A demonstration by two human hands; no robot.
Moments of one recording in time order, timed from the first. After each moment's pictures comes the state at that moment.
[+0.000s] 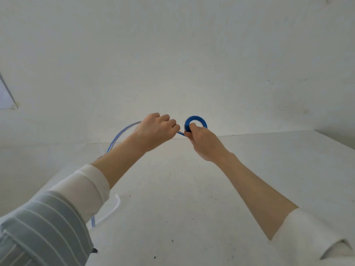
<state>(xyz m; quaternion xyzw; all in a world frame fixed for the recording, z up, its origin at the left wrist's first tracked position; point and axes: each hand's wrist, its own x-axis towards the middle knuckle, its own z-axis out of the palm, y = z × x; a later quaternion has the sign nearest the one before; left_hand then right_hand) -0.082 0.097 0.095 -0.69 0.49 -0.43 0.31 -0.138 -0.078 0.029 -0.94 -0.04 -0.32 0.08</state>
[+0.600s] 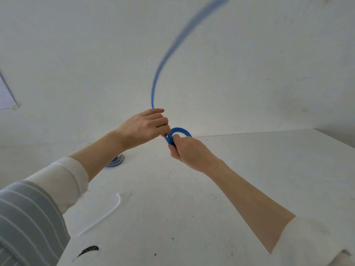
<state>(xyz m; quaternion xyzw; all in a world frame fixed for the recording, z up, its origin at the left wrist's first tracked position) -0.065 0.128 0.105 -0.61 0.64 -0.45 0.10 -0.153 -0.031 0.029 -0.94 -0.11 -0.31 0.01</state>
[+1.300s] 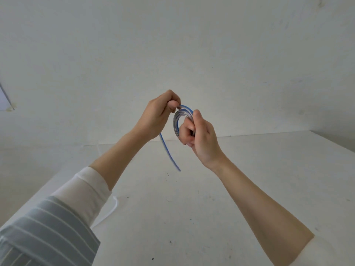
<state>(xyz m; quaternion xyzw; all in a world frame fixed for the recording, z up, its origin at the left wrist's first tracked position) -0.100 0.083 0.120 -0.68 0.54 -0.20 -0.45 -0.184 -0.022 0.071 -0.68 -0.14 -0.30 0.65</state>
